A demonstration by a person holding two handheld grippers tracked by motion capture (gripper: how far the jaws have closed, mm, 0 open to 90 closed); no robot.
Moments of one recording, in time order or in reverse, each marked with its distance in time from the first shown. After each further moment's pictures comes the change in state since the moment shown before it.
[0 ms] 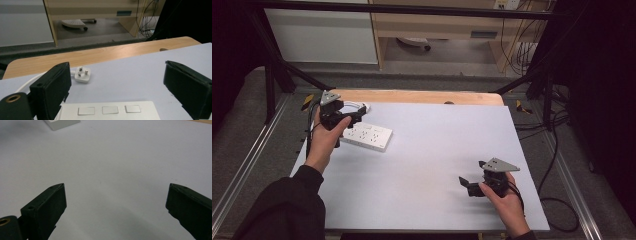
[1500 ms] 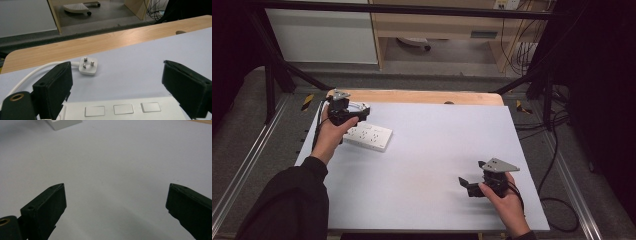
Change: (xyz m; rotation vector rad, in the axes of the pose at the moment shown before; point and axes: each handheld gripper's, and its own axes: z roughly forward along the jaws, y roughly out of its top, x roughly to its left) left arm 0.008 -0.006 0.039 0.135 0.037 0.049; right arm 0.001 0.000 -0.001 0.003 0.007 -0.006
